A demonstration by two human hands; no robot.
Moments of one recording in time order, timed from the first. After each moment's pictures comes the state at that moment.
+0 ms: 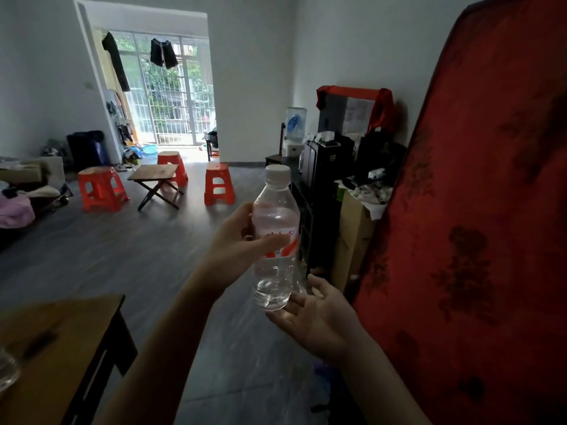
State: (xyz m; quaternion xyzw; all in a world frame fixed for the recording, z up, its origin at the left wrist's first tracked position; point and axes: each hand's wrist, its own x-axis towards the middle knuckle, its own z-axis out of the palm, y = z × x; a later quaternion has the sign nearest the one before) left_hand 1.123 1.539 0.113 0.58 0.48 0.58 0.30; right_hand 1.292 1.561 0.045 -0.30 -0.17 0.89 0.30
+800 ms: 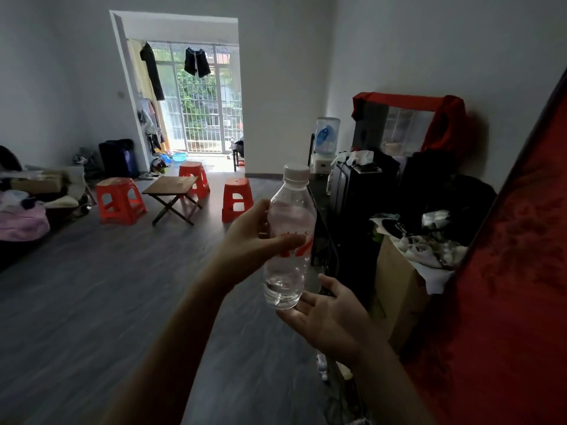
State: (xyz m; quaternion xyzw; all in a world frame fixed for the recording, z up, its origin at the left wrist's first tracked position) left_hand 1.058 1.956 0.130 0.60 0.51 0.56 0.26; right_hand 1.226 2.000 0.055 -0.26 -0.18 0.91 0.25
